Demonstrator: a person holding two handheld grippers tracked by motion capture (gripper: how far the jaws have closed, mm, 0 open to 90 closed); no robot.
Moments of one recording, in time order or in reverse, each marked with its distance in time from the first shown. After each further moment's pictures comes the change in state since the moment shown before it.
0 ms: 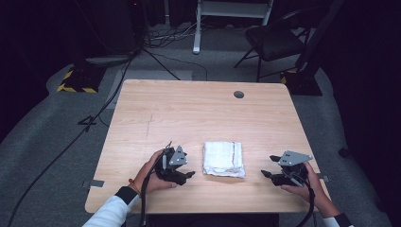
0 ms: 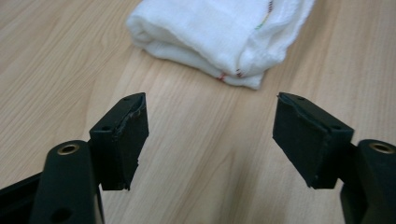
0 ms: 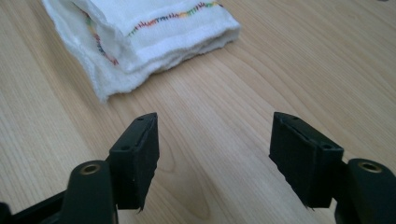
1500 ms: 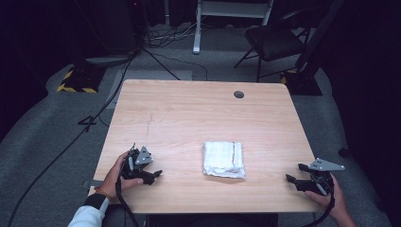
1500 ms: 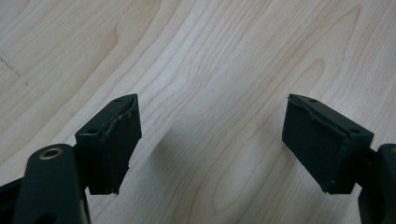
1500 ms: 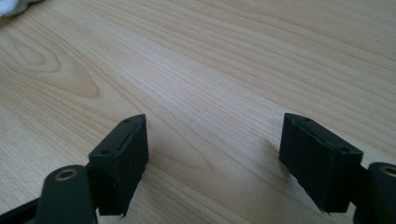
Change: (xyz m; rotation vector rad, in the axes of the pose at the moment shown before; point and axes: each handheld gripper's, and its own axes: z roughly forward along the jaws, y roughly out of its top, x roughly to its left) left arm 0.043 -0.088 -0.037 0.090 0.123 -0.148; right arm -0.039 -0.092 -0.026 -0.006 -0.115 0.327
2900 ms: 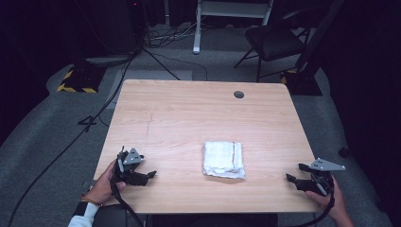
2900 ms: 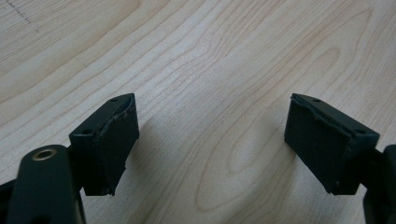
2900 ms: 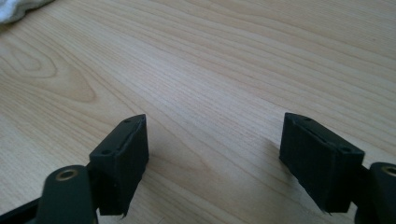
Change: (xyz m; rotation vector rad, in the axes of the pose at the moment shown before) left arm 0.009 -0.024 -0.003 -0.066 -0.025 -0.131; right arm -0.002 -0.002 0.001 -0.016 -0.002 0.019
